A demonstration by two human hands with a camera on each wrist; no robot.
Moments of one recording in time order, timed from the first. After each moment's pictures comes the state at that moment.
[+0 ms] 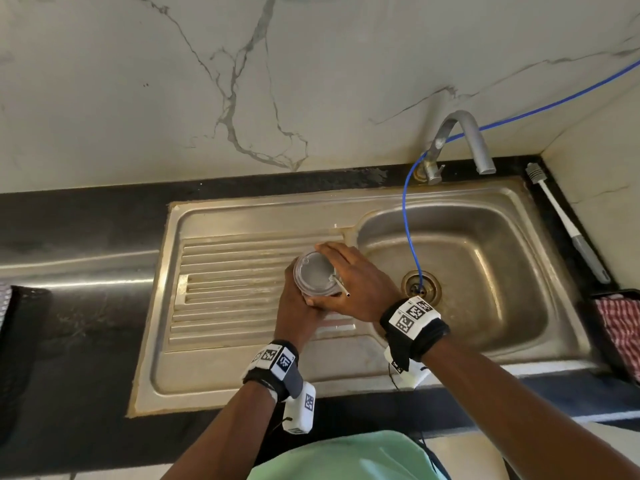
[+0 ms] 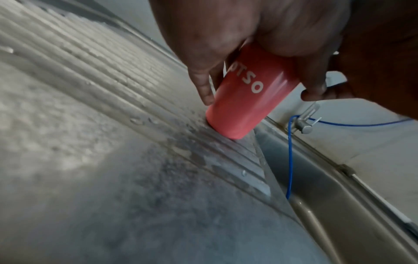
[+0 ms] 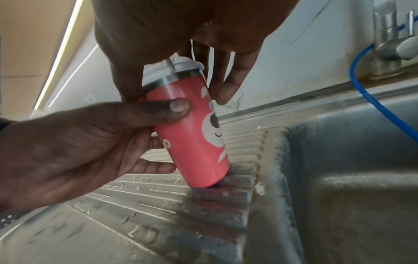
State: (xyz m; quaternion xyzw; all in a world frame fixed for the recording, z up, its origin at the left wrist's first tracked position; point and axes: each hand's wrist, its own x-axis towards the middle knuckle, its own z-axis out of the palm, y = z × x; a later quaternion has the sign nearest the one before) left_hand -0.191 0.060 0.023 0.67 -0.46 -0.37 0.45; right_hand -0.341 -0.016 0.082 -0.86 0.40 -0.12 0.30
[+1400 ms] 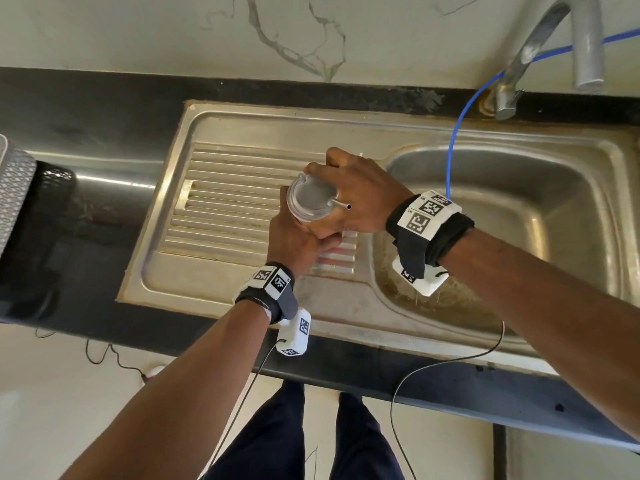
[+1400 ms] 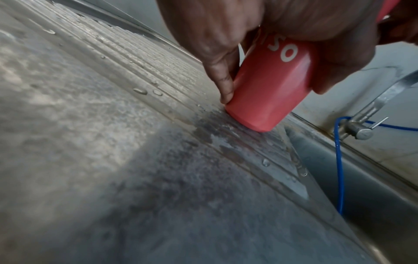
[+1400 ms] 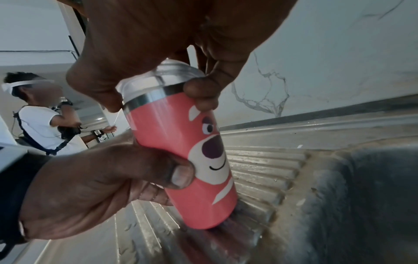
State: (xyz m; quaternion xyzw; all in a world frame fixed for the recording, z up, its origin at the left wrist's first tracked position) left_hand -0.207 0.056 -0.002 0.74 -0.42 -0.27 0.45; right_hand -0.337 -0.073 0.088 -0.94 0.22 -0.05 0.27
